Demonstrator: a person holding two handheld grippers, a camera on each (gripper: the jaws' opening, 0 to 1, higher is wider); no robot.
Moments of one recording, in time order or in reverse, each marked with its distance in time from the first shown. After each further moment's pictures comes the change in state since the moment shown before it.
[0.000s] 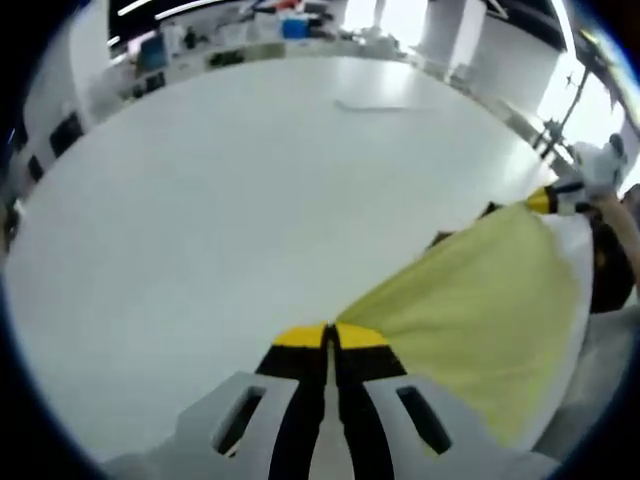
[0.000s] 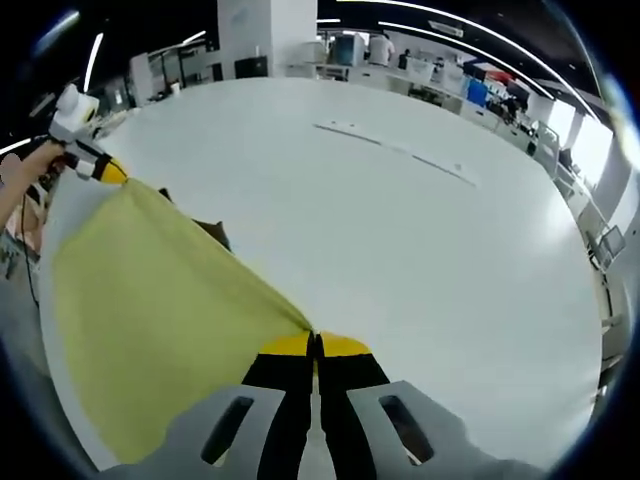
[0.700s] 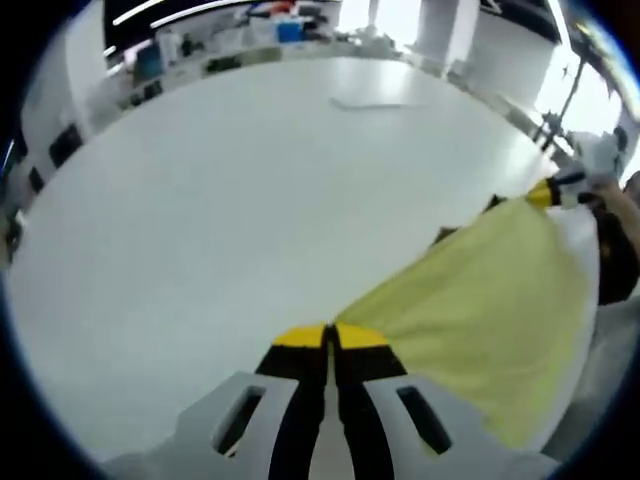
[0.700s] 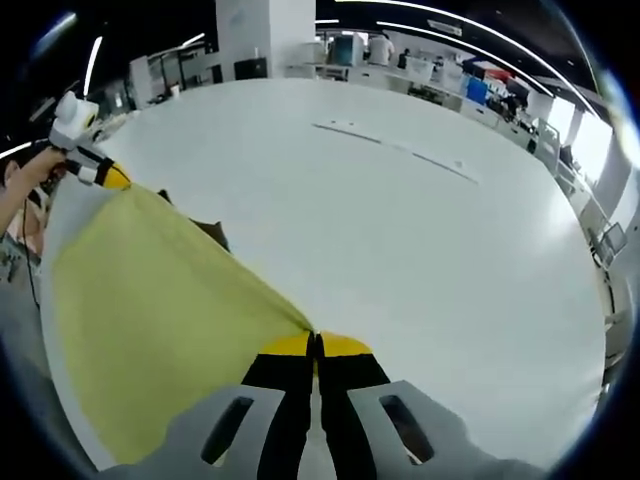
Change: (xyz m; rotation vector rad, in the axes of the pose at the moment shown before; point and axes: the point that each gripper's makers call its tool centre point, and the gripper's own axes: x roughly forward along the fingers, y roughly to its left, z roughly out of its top) left arm 0.006 -0.009 -0.002 0.044 -0.018 0.019; right arm 0.002 -0.002 0.000 0.011 -0.004 0.010
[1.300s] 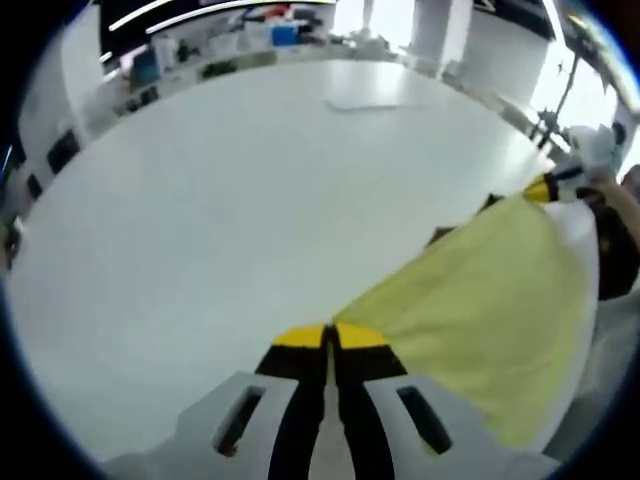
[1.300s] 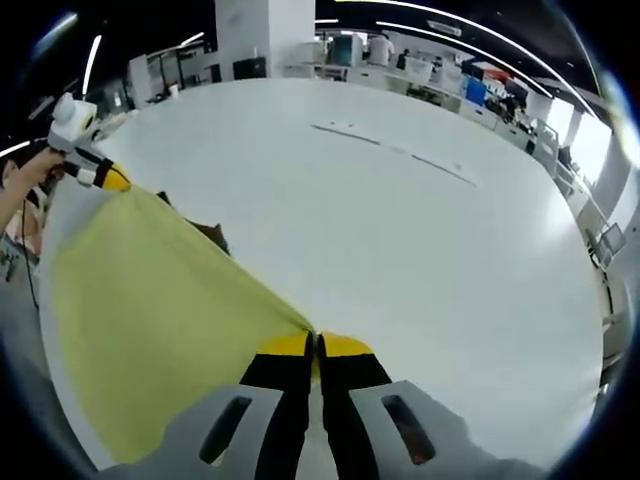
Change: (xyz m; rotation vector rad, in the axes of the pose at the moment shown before) left arm 0.001 0.003 0.001 0.011 -0.013 -0.011; right arm -0.002 0.001 0.003 -0.003 0.000 -0.011
